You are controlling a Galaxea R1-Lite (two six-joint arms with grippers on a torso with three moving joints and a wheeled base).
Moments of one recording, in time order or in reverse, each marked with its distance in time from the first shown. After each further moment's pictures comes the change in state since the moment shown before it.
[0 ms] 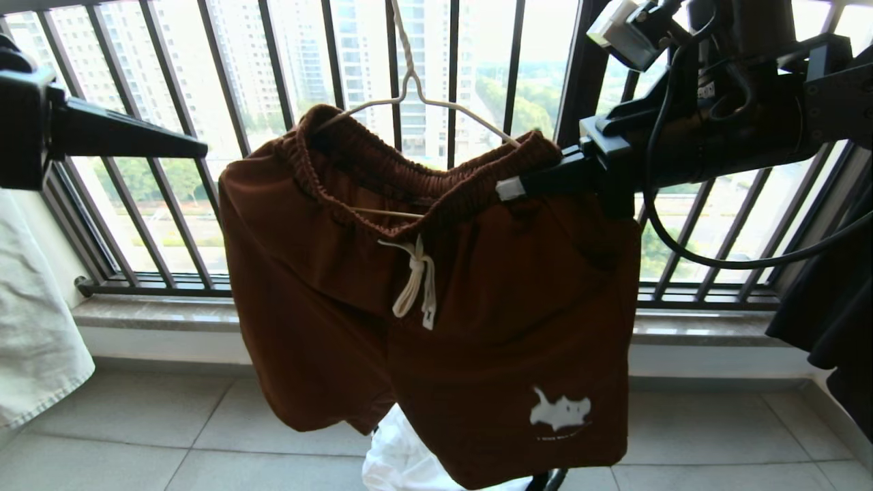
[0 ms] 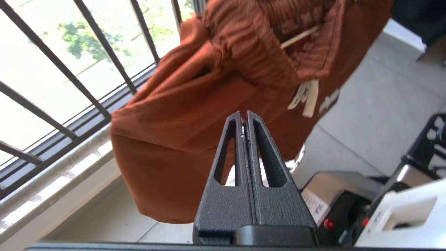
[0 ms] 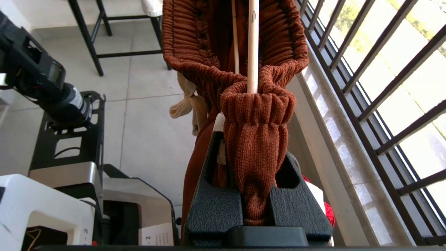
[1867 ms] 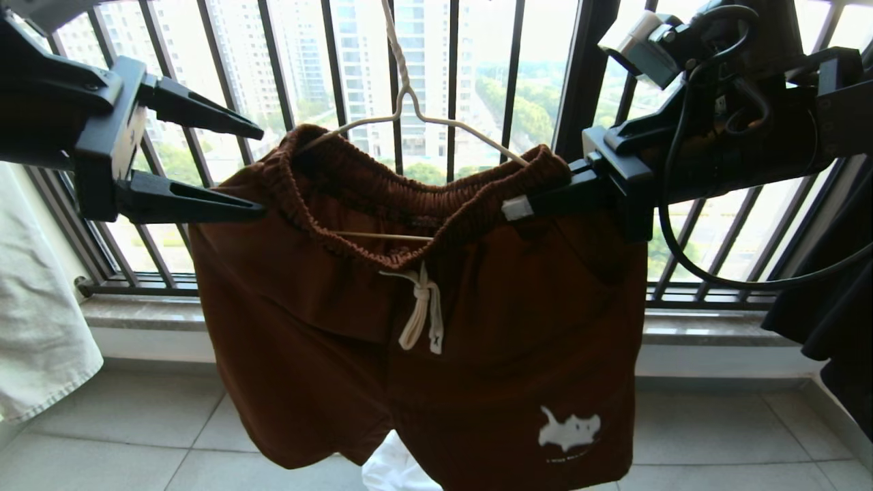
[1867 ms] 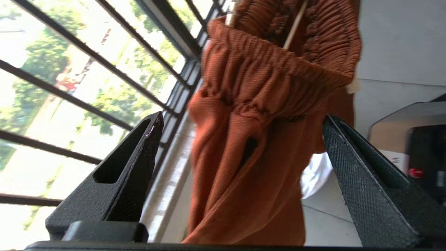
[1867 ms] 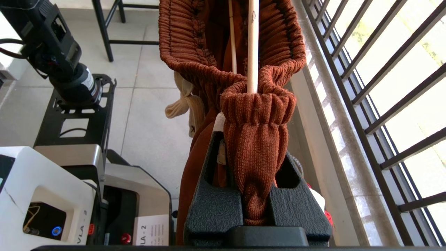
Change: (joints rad) left arm -0.060 0.156 -0.134 0.118 -0.134 0.551; right arm 0.005 -0.037 0.078 0.002 0.056 -0.113
